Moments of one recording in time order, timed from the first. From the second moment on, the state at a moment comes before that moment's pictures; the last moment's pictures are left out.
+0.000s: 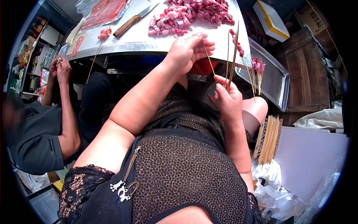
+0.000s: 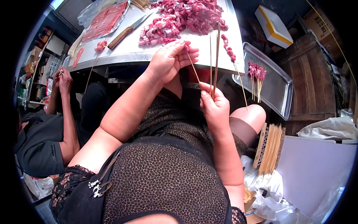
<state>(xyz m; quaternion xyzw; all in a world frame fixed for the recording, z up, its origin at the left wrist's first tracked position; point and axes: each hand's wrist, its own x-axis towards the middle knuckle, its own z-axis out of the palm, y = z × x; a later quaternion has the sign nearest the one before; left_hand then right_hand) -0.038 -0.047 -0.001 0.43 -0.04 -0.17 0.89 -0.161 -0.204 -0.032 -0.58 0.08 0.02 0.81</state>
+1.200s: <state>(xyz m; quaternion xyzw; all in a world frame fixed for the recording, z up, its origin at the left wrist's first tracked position) -0.043 -0.077 -0.008 0.31 -0.04 -0.11 0.94 -0.159 -0.188 -0.036 -0.54 0.10 0.02 0.84</state>
